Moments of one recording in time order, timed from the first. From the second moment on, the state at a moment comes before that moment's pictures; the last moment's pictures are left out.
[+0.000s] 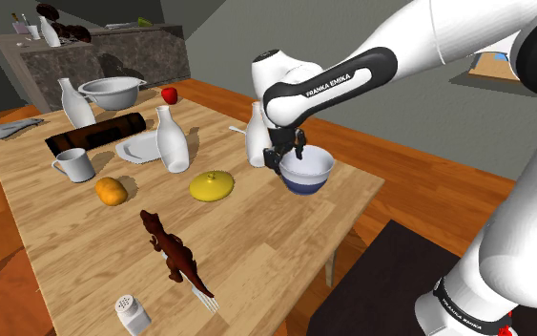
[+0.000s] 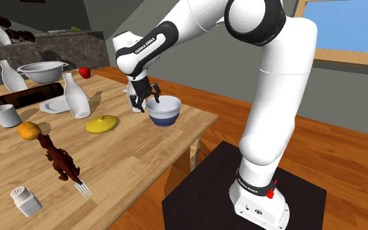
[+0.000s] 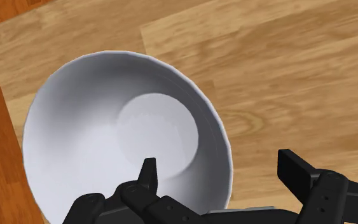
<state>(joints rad) -0.01 0.08 0.18 -2.02 -0.22 1.95 0.37</state>
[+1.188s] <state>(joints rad) -0.01 0.13 0.18 -2.05 -0.24 2.02 0.39</state>
